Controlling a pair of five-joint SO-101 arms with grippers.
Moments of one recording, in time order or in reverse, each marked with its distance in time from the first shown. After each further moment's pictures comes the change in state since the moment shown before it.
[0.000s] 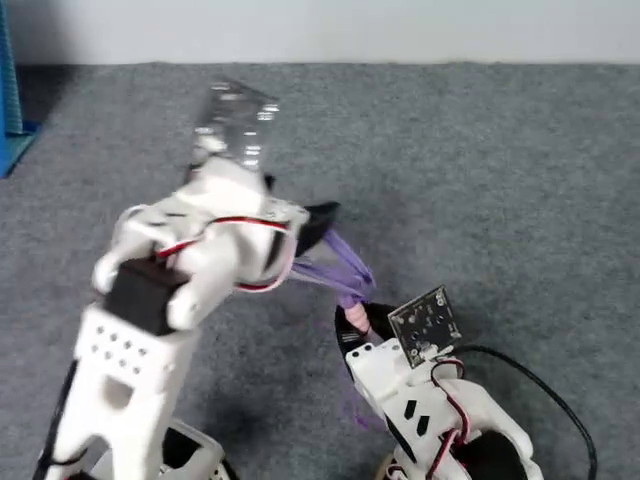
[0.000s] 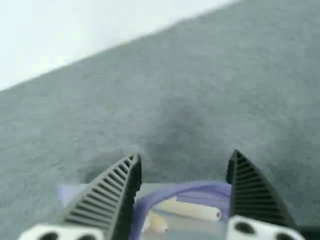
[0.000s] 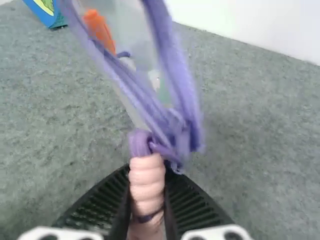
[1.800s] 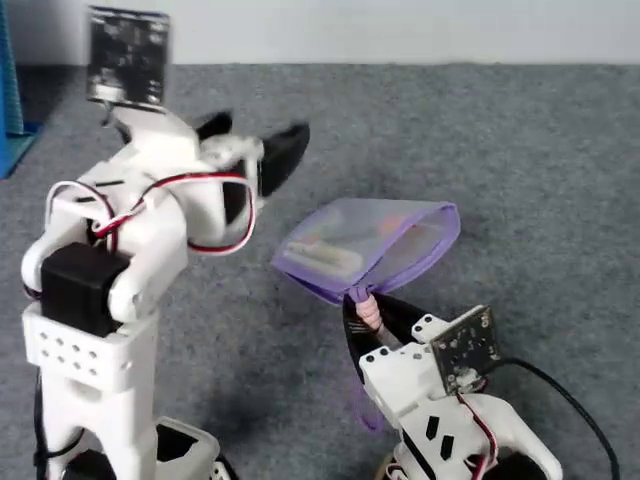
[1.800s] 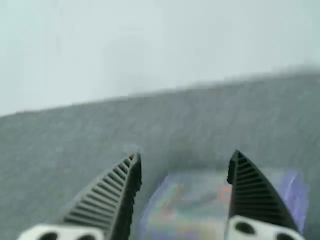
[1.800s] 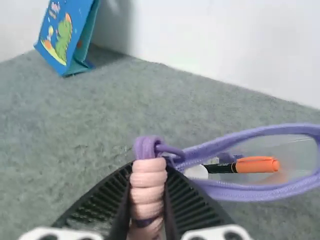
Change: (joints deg) left arm -8.4 6.1 -25.7 10.8 4.9; right arm 0.0 -0.5 -10.1 0.4 -0.3
